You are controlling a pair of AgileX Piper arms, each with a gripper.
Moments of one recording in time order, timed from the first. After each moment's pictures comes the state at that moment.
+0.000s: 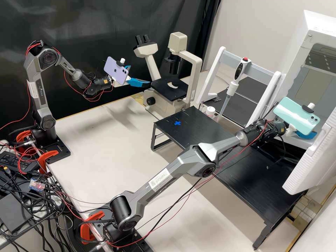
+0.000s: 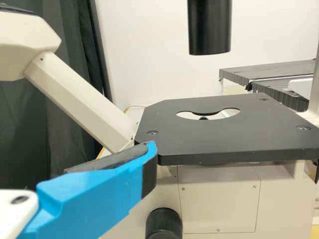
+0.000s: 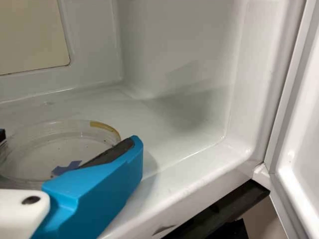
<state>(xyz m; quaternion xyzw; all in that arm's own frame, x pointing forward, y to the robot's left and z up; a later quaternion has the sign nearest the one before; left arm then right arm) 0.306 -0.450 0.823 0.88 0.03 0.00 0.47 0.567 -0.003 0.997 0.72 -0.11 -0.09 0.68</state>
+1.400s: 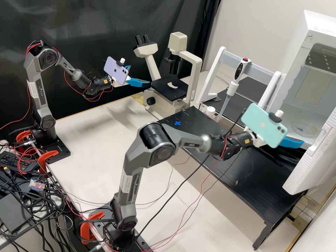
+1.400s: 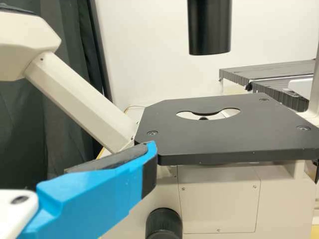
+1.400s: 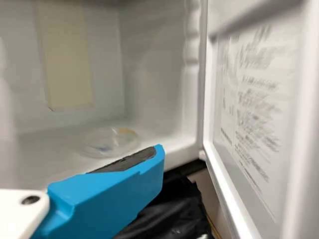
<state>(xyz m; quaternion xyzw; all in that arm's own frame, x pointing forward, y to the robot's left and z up) 0.306 -0.450 0.823 0.88 0.03 0.00 0.47 0.360 0.033 0.976 0.71 -0.13 0.07 0.68</state>
